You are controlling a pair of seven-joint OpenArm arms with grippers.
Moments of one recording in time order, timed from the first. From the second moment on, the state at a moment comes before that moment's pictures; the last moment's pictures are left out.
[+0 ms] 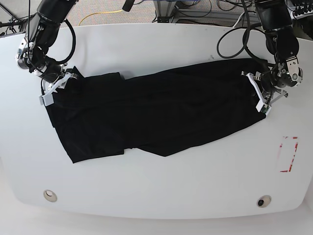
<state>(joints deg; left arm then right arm) 1.5 -17.0 -20.4 84.9 -13.1 -42.8 53.6 -4.5 14.0 35.5 84.6 51.6 36.0 -70.6</state>
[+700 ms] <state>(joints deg) 1.8 -15.2 -25.1 102.3 -12.8 -42.8 55.0 -4.7 18.1 35.6 84.8 62.8 35.9 -71.0</state>
